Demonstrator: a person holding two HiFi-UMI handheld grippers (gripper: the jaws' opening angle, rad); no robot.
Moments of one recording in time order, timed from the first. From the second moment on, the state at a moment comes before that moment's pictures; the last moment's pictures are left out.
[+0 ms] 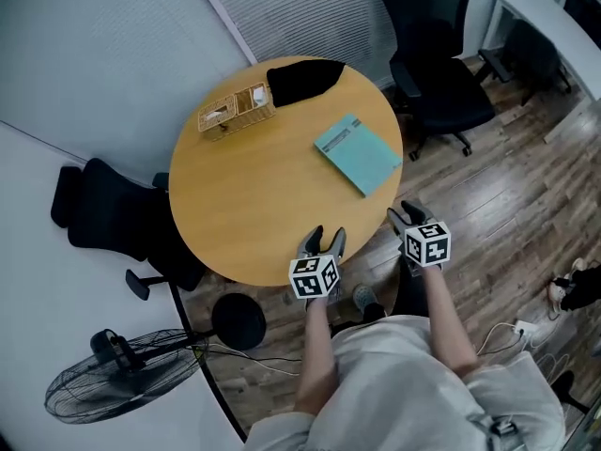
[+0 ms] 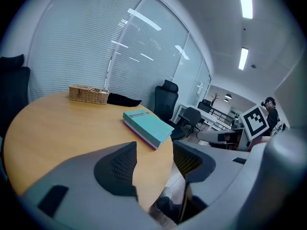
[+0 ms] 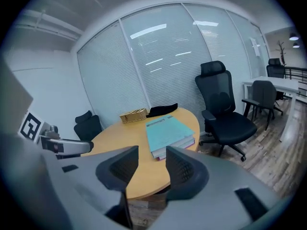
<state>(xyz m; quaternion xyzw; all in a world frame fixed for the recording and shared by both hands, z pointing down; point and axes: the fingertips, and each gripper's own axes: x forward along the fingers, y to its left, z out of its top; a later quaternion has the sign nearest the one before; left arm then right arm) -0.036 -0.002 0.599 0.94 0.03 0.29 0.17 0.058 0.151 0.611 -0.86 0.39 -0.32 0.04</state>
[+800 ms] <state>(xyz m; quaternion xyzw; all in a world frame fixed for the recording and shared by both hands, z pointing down) -0.020 -0.015 0.566 0.95 0.03 0.26 0.15 0.076 0.147 0.576 -0.87 0.40 -0.28 0.03</state>
